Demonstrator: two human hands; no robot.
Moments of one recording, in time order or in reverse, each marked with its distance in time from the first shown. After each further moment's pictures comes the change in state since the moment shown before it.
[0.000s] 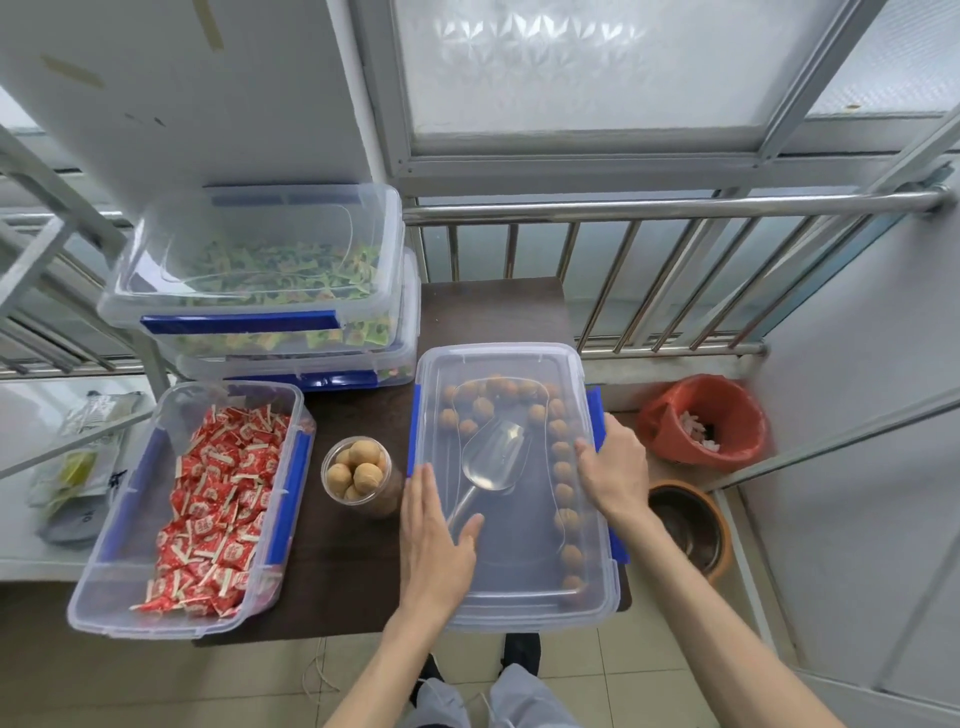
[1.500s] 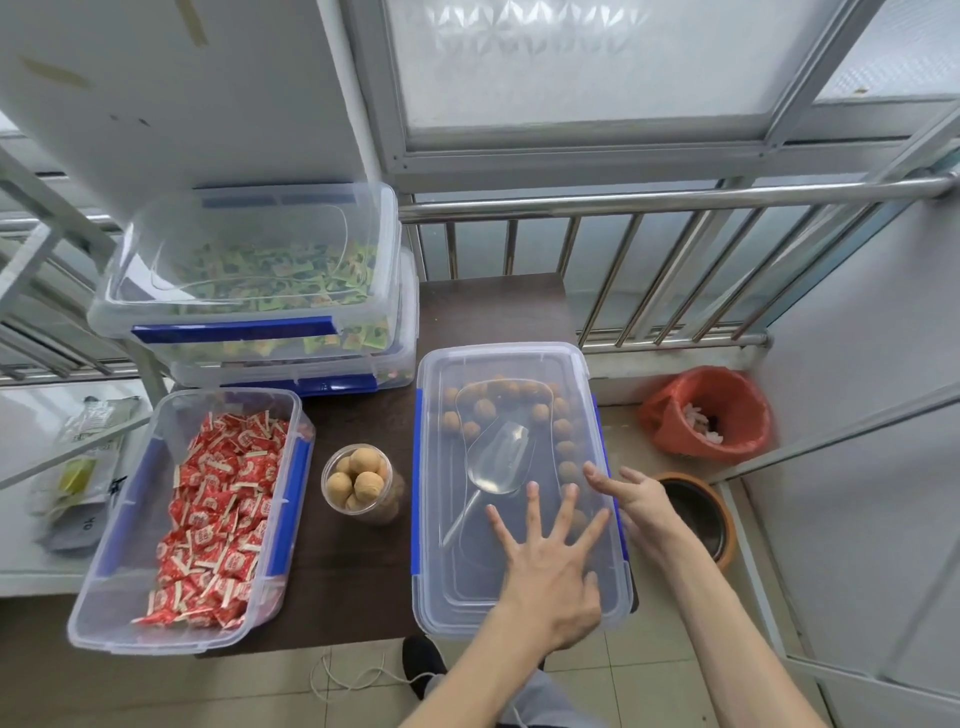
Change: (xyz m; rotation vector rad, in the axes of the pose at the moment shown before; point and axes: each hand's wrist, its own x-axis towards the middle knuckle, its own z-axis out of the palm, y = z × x) left_hand -0.018 0.065 0.062 0.670 -0.487 0.441; right_hand 0.004 0.067 0.003 0.801 -0.356 0.531
